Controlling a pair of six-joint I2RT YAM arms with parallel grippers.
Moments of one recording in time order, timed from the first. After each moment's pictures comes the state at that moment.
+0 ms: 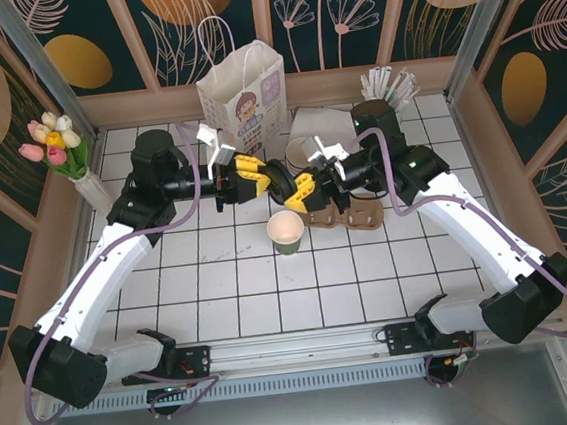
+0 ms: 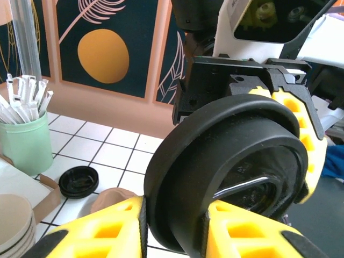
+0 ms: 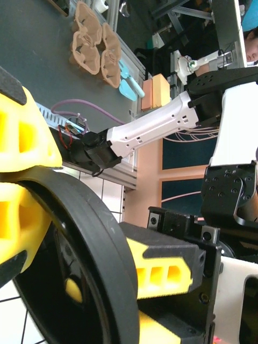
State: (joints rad) left arm -0.45 1.24 1.17 -0.12 1.04 -0.06; right arm 0.57 1.30 1.35 -0.55 -1.28 -0.44
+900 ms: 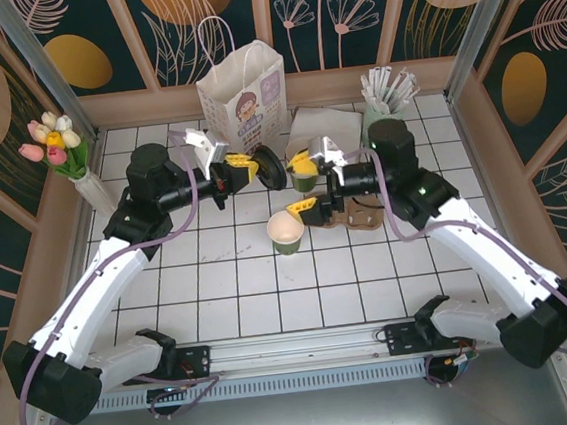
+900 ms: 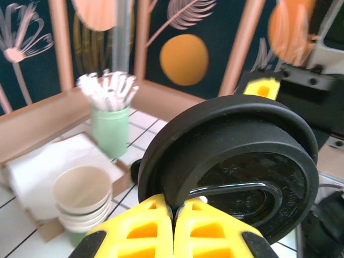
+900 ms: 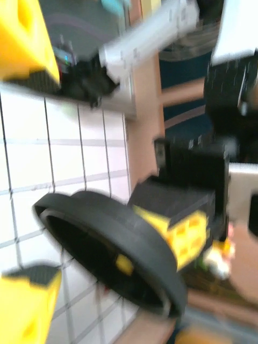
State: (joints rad) left arm -0.46 1.15 1.06 -0.08 0.67 -0.09; right arm 0.59 1.11 1.09 -0.19 -0.82 -0.16
